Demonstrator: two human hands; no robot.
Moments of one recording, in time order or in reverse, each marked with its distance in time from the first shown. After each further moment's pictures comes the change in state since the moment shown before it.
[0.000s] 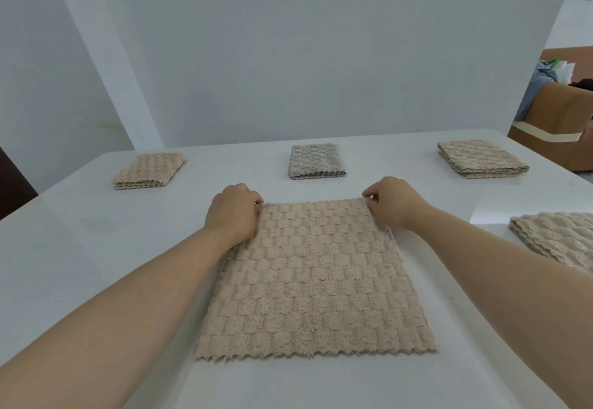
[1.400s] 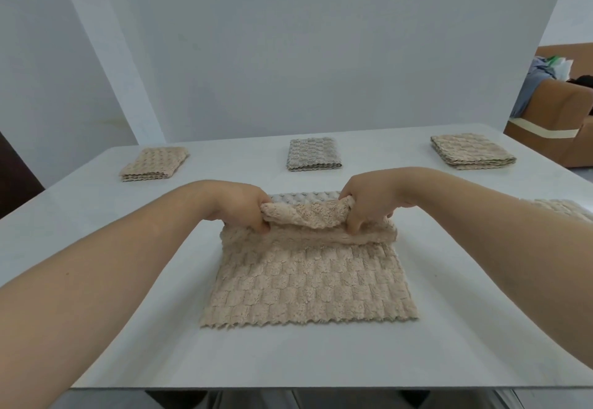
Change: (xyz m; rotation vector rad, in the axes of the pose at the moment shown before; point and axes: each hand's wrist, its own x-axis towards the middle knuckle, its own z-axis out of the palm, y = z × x) left_hand -0.035 0.049 -0.097 -0.207 -0.777 0.001; right_hand -0.063 -0.079 -0.073 -0.044 -0.590 -0.102
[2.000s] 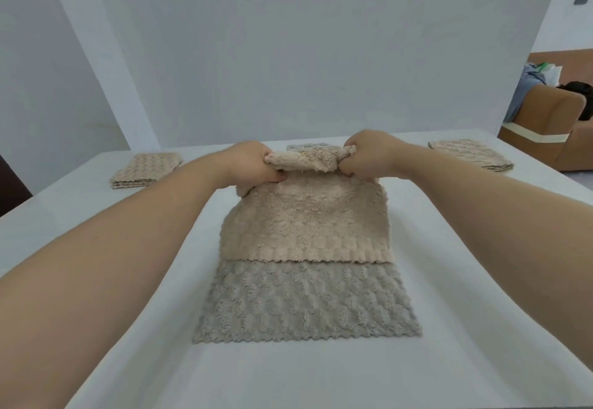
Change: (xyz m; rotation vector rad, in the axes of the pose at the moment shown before) left_hand 0.033 0.017 -0.049 -0.129 0.384 0.098; right_hand 0.027 0.011 -0.043 0.212 0.531 0.013
